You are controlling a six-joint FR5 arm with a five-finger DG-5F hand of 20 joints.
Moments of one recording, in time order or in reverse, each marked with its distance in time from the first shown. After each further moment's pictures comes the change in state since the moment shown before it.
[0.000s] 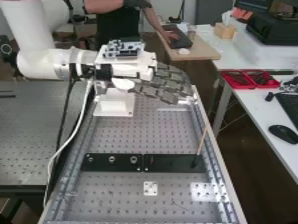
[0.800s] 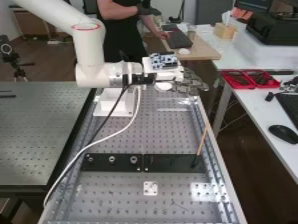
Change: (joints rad) arm 0.129 -0.247 0.170 0.051 -0.129 0.070
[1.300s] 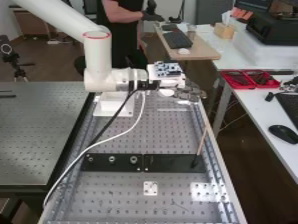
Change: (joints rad) arm 0.041 -0.113 0.070 -0.018 0.003 0.022
